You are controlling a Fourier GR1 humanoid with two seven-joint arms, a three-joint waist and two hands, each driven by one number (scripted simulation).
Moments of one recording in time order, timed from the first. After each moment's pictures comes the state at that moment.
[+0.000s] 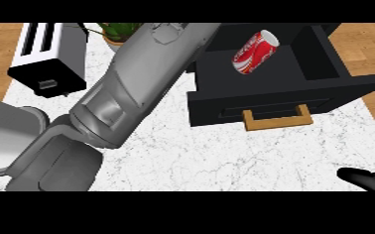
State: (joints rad) left arm -1.59 0.00 -0.30 -0.37 0.44 0.59 0.12; right arm -0.03 -0.14 -0.30 -2.24 -0.09 0.08 0.37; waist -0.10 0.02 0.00
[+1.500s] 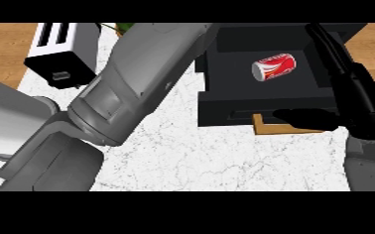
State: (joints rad) left arm -1.65 0.00 -0.29 -0.29 0.59 0.65 -0.01; right arm -0.31 -0.32 0.04 -1.83 0.61 0.05 0.11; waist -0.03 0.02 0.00
